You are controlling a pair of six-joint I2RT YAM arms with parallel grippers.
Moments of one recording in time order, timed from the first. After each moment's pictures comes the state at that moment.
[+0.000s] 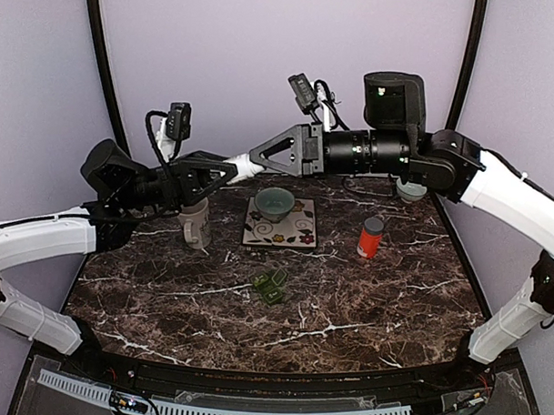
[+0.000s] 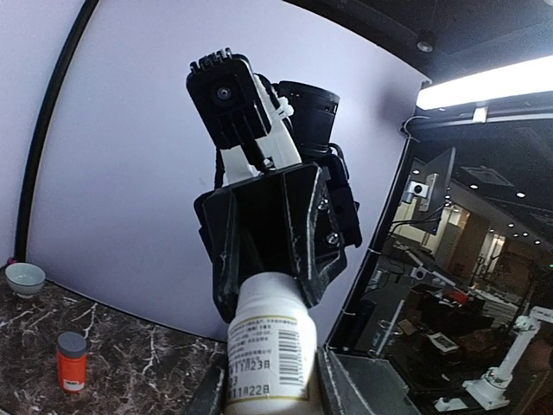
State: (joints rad) left arm -0.70 1.25 0.87 0.85 0.88 -0.72; right arm 1.05 1.50 1.66 -0.37 -0.37 0.55
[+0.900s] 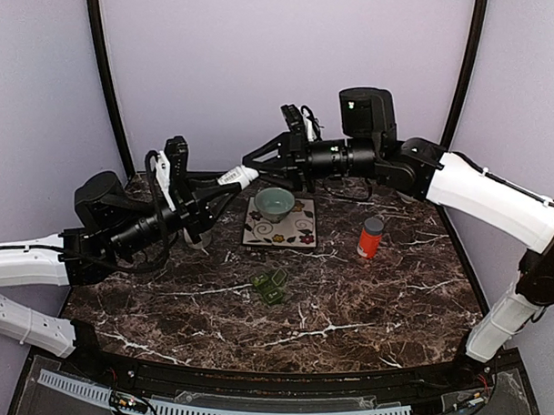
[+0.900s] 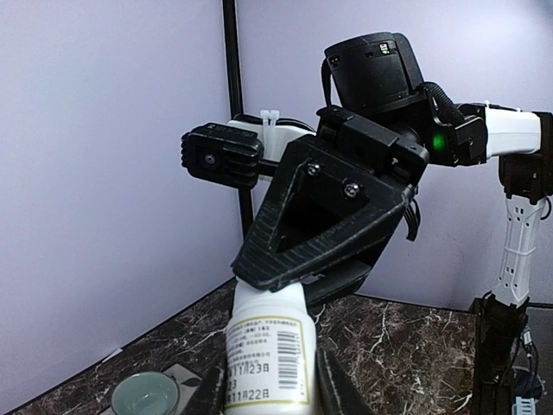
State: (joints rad) left arm -1.00 1.03 0.76 0.45 0.01 0.08; right arm 0.95 1.61 1.62 -0.25 -0.53 0.97
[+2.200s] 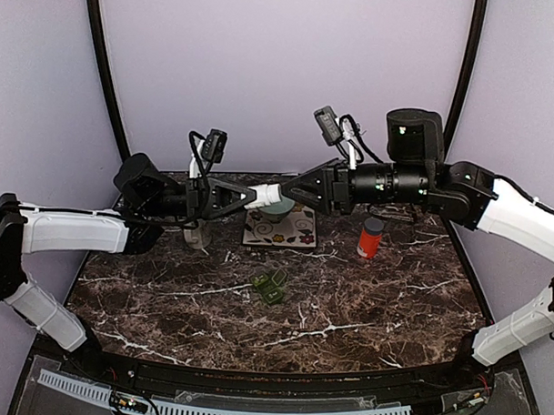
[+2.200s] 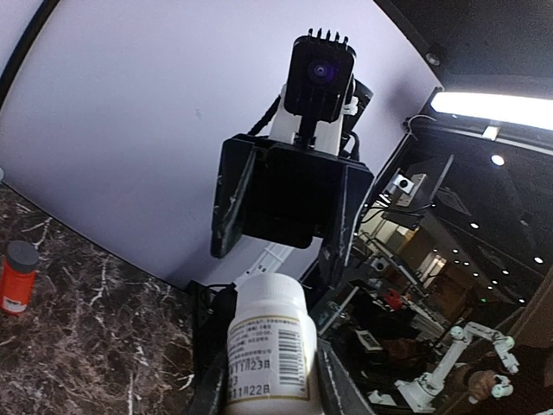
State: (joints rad) left arm -0.67 1.45 0.84 0.97 0.97 -0.93; right arm 0.97 1.31 1.35 -0.30 -0.35 0.31
